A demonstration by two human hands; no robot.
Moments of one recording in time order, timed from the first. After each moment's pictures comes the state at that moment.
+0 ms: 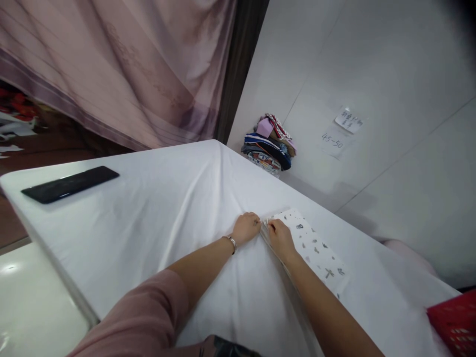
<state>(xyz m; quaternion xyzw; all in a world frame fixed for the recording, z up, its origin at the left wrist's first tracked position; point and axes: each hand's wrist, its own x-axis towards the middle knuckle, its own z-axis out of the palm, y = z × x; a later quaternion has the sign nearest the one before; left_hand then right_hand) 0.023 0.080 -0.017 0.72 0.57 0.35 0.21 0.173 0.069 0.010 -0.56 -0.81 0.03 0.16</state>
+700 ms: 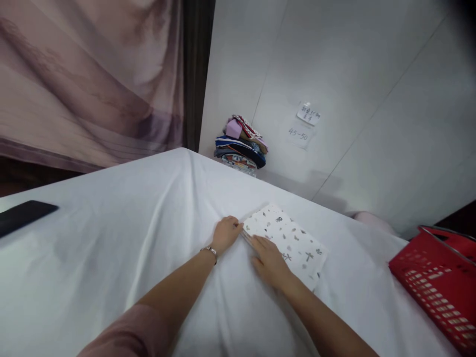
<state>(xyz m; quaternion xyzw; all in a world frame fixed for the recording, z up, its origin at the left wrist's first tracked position) 0.022 0.087 -0.020 0.72 0.57 0.34 0.18 0.192 -0.006 0.018 -0.51 -0.85 0.05 0.11</state>
